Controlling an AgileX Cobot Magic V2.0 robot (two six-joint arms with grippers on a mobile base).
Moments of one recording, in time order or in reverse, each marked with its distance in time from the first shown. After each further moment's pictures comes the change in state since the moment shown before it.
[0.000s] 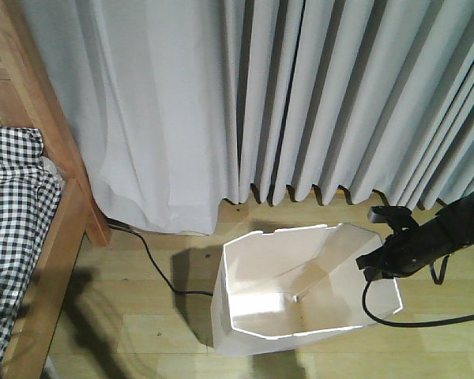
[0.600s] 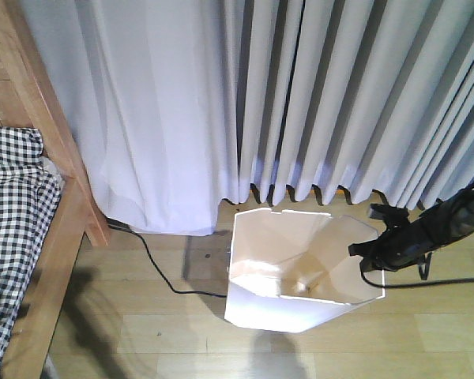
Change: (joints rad) left arm 0.000 0.000 0.000 0.000 0.000 0.000; right arm 0.000 0.256 -0.291 -0.022 -0.043 0.228
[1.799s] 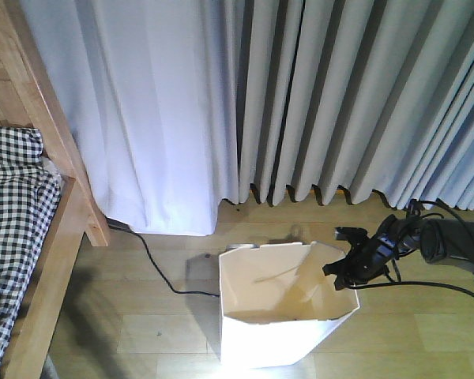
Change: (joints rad) left arm 0.000 0.000 0.000 0.000 0.000 0.000; right arm 0.082 0.508 -0.709 -0.452 0.250 0.408
